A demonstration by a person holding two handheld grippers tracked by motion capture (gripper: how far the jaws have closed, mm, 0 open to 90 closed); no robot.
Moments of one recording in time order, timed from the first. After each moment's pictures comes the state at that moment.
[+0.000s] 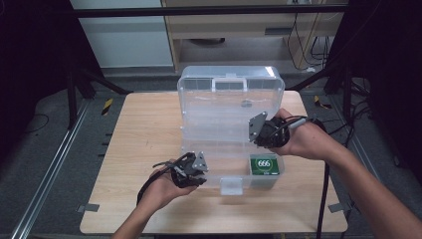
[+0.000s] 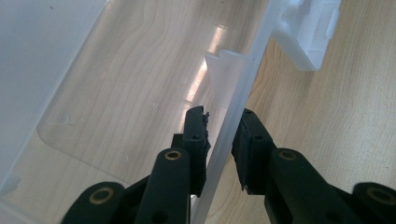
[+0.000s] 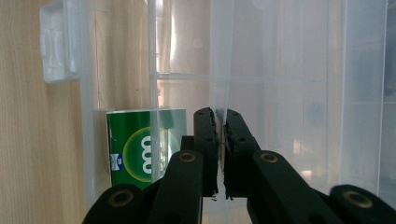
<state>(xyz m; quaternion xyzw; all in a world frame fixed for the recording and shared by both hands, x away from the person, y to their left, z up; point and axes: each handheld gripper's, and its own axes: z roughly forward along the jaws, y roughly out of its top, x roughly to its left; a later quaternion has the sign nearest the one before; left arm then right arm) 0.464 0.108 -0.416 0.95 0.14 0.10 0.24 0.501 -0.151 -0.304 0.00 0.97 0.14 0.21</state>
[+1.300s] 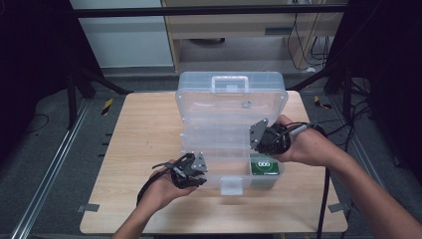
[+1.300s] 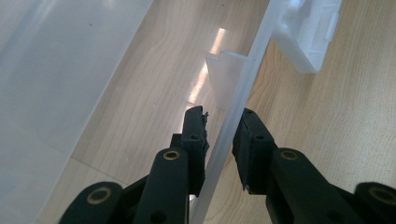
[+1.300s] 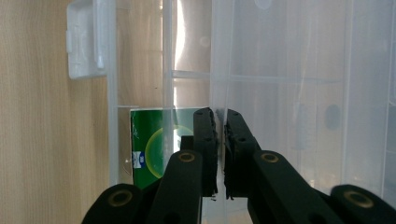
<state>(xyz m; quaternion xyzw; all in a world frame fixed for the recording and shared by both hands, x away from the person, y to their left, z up) 0.458 0.109 -0.419 0.95 0.17 0.10 0.26 0.489 -0.152 -0.313 0.00 0.97 0.14 0.19</state>
